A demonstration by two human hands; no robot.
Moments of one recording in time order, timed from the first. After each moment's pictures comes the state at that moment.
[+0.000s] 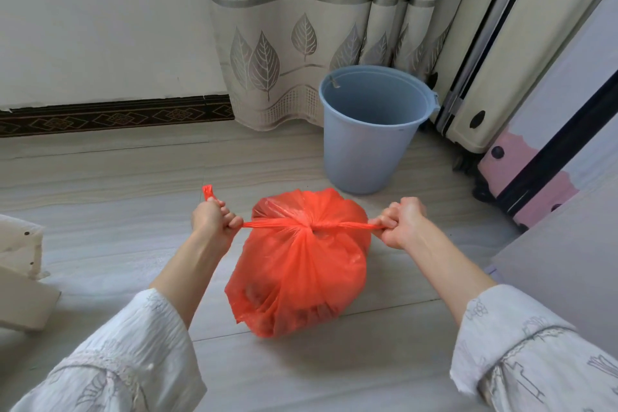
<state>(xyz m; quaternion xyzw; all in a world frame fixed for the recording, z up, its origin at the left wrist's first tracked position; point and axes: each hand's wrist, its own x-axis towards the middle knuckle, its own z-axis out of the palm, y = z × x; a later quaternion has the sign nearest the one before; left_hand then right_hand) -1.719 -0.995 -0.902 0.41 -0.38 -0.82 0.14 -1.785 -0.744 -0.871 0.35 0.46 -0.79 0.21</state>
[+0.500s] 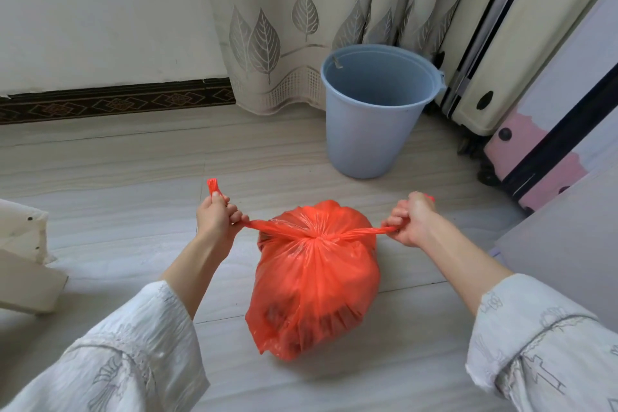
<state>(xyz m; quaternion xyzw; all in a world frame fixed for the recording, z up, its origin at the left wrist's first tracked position) -1.704 -0.990 -0.926 0.39 -0.47 -0.78 0.14 -1.780 -0.726 -0.891 0.37 0.55 -0.71 0.22</state>
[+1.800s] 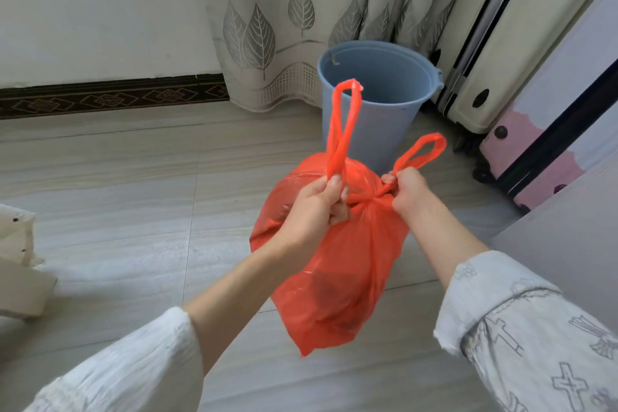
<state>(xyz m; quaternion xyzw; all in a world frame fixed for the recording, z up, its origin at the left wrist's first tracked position) -1.698 -0.864 -0.854 0.06 -0.59 -0.81 -0.02 -1.818 -0.748 -0.892 0.30 0.49 -0.81 0.10</state>
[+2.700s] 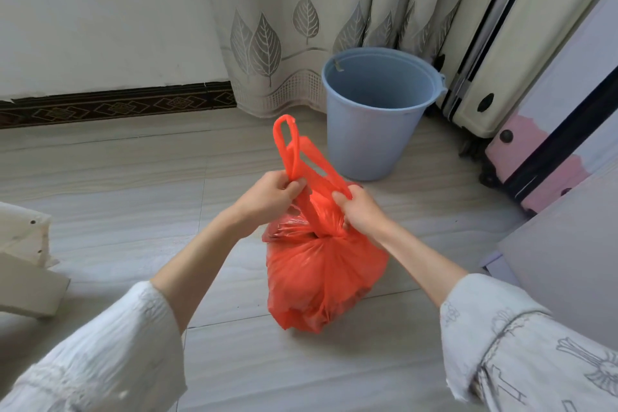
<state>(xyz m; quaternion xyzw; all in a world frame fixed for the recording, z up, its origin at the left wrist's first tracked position) -1.711 -0.933 -0.848 0.10 -0.83 -0.55 -0.08 -1.779 -0.789 -0.920 -0.07 0.87 -0.44 0.18</state>
